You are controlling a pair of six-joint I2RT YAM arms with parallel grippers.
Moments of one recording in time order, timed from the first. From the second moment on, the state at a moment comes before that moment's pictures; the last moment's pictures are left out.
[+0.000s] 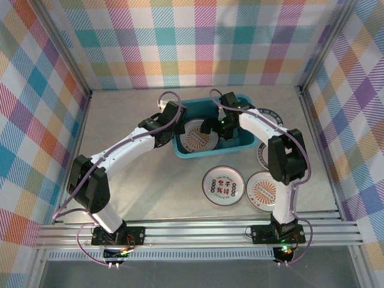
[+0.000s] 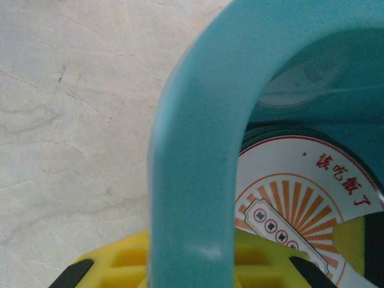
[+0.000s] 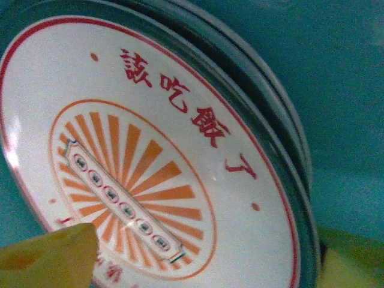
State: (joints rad) left arm -0.63 1.65 1.37 -0.54 -0.40 -0.58; right arm 0.42 1.98 1.57 -0.73 -0.38 0.52
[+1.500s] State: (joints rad) left arm -0.48 1.90 1.68 -0.86 -0.24 -0.63; right arm 0.43 1.99 1.86 -0.82 -0.23 0.41
